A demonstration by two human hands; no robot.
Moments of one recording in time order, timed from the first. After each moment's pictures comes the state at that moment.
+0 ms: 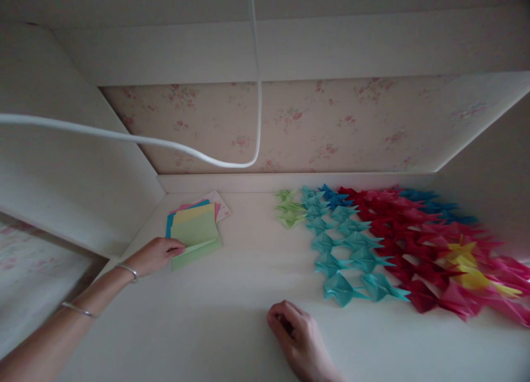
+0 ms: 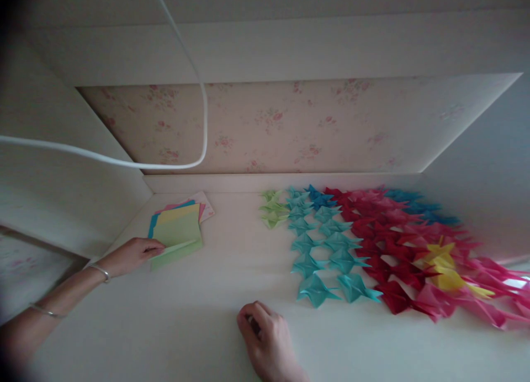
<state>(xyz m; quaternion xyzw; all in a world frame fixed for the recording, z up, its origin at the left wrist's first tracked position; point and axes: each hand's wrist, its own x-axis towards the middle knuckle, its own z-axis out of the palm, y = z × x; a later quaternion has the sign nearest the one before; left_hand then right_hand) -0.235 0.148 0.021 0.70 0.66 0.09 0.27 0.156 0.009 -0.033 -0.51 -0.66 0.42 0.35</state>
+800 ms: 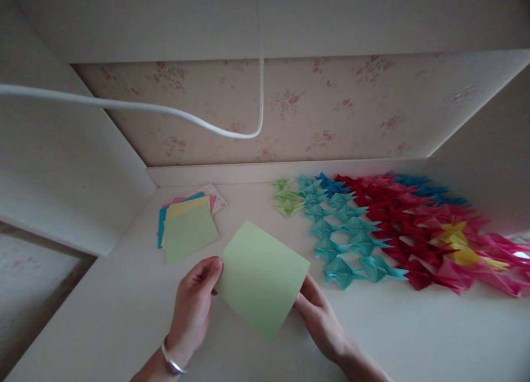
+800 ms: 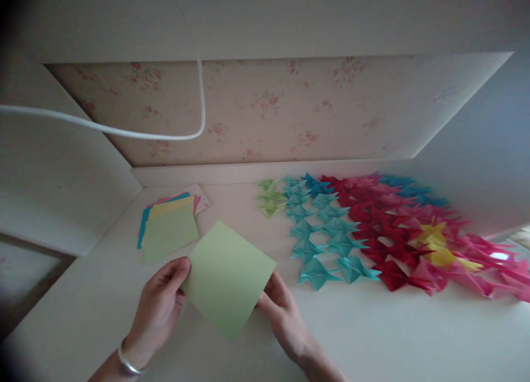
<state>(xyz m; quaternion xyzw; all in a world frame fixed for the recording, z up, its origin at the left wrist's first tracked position) -0.062 0.044 0.006 0.30 0.57 0.57 0.51 0.166 0.021 -0.026 -0.37 -0.37 0.69 0.50</state>
